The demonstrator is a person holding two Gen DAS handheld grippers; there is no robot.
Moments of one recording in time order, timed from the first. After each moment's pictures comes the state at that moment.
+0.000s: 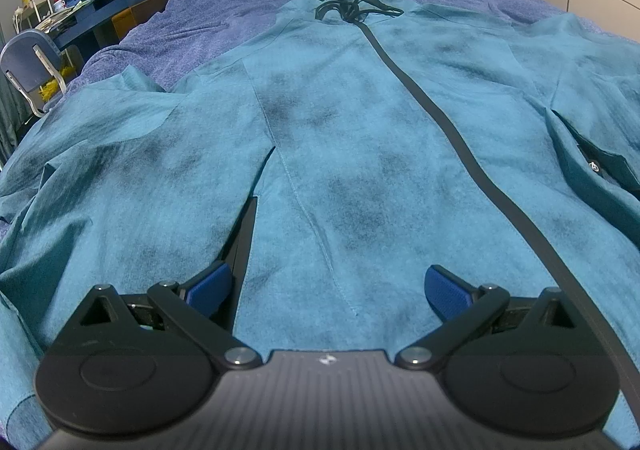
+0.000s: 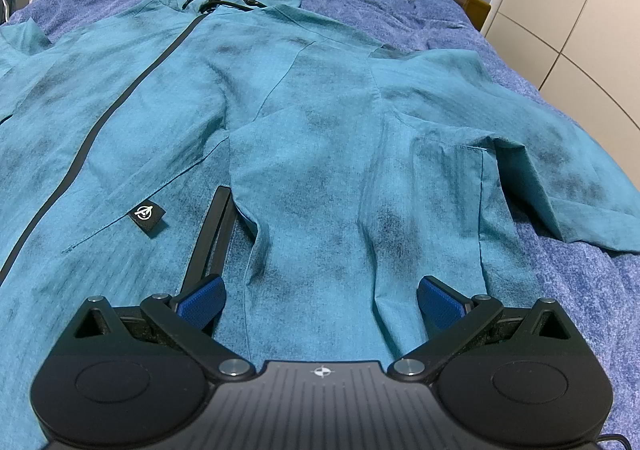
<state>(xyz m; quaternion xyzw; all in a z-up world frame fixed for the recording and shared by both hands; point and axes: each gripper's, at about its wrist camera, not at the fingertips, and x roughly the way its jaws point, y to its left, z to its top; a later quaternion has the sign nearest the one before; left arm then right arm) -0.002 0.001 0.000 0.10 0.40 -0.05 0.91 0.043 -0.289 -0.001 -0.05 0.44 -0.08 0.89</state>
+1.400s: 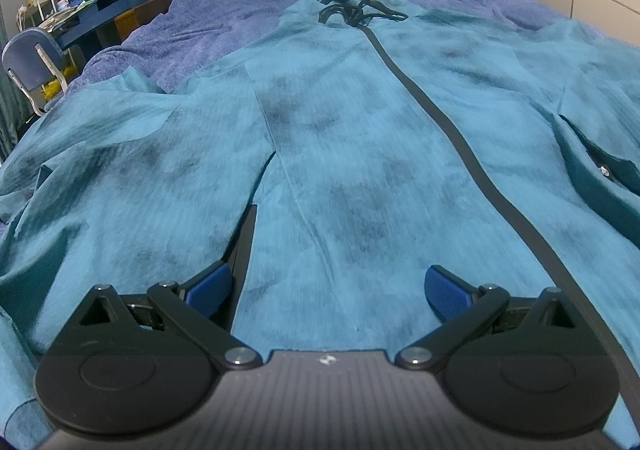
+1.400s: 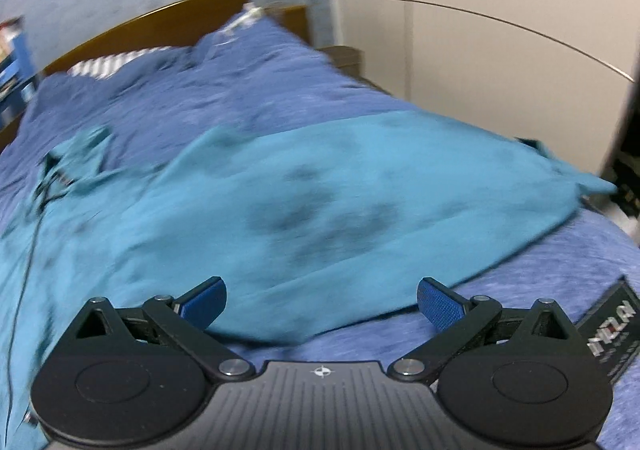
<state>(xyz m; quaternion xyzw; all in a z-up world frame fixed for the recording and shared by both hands) 0.006 0.001 -0.003 0.09 0.39 -0.05 0.91 0.042 -0.582 0.060 0.18 0.35 -0.21 0.90</state>
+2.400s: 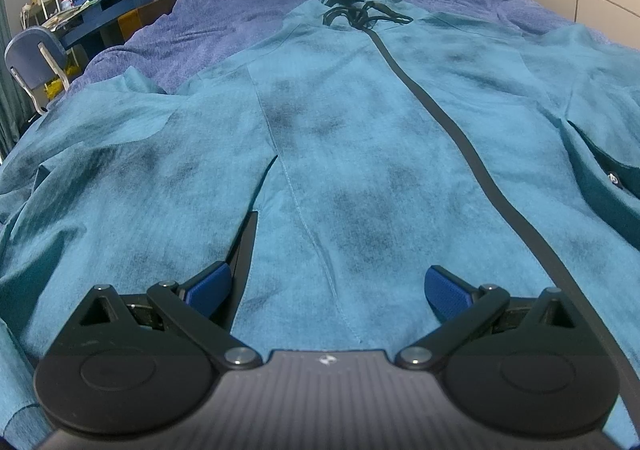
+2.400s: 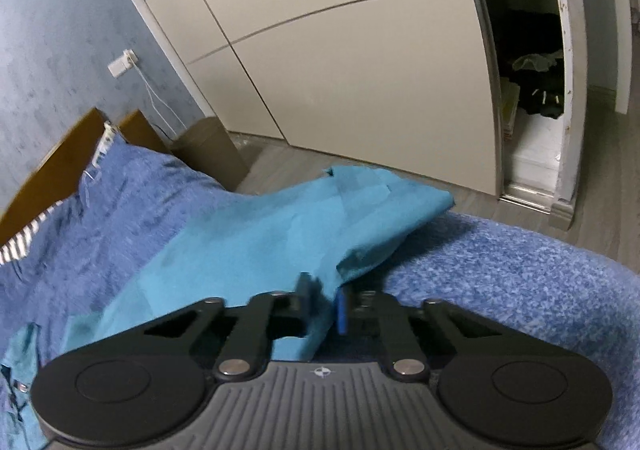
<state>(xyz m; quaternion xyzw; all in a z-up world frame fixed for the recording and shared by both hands) 0.011 0.002 -0.009 0.09 0.39 -0.04 0.92 0.005 -0.789 0.008 0.37 0.23 -0.34 0.83</state>
